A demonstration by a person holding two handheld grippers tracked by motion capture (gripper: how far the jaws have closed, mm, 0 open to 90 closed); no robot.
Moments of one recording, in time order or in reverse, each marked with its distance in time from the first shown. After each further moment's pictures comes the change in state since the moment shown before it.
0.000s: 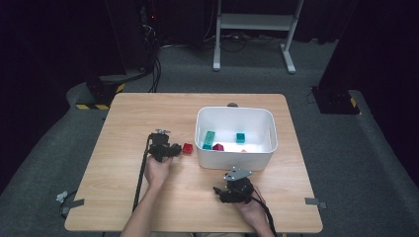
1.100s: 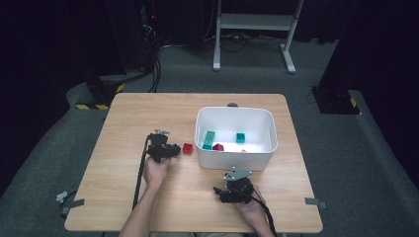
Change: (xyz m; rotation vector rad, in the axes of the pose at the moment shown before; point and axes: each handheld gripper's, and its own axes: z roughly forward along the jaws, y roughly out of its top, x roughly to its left) left arm 0.001 -0.003 -0.005 0.000 -0.024 0.021; right arm 0.000 0.000 0.000 0.000 0.000 0.000
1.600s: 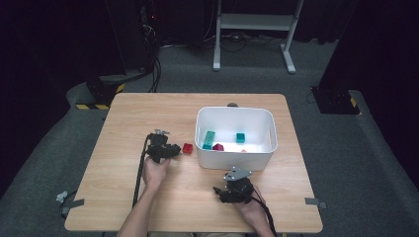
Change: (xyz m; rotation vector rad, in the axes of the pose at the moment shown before) left arm -0.003 0.002 -0.011 -0.009 -0.016 0.023; right arm 0.000 0.000 0.000 0.000 0.000 0.000
